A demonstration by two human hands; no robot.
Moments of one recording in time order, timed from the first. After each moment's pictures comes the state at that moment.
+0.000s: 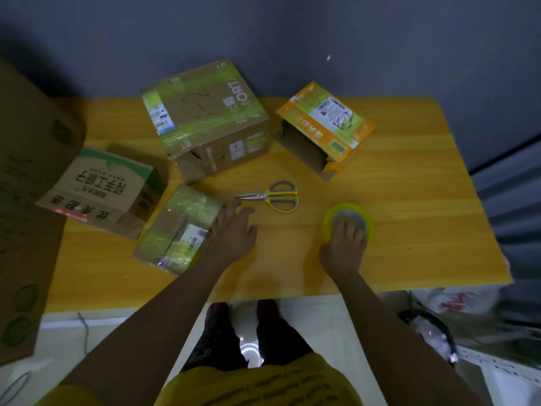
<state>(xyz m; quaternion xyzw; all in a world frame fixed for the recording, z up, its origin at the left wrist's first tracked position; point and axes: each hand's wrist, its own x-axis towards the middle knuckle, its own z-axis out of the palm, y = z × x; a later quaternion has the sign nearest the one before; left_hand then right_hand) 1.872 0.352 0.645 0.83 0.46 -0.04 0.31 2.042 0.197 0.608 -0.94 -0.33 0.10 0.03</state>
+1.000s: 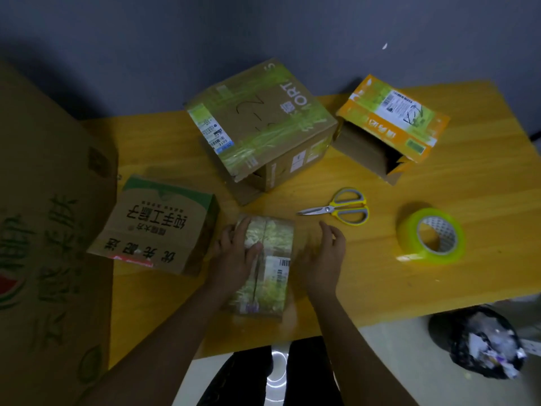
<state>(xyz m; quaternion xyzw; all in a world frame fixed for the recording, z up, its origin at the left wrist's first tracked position) 1.744 0.467 0.595 0.81 0.45 -0.05 0.37 1.868 0.350 0.575 -0.90 -0.19 0.13 0.37</state>
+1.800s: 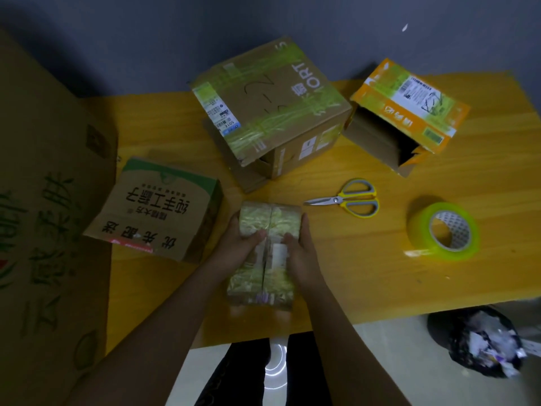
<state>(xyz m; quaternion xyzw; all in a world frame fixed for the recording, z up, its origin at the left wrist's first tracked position) 1.753 0.482 0.587 0.59 0.50 0.02 0.63 1.849 0.374 0.571 -0.76 -0.10 0.42 0.48</state>
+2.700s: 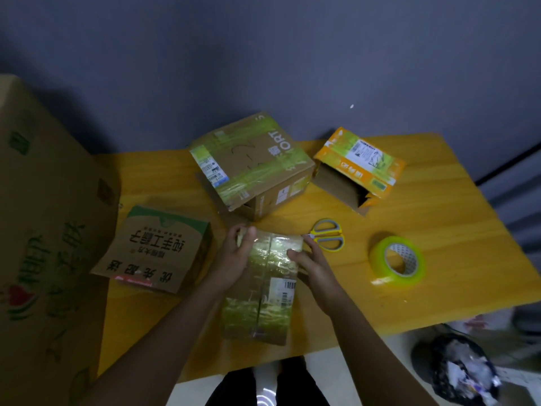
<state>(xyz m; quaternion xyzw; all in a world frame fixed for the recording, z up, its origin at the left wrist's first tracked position) 1.777 0.477 0.666 0.65 0.46 0.10 0.60 1.896 0.345 0.661 -0.67 -0.06 0.48 0.57</state>
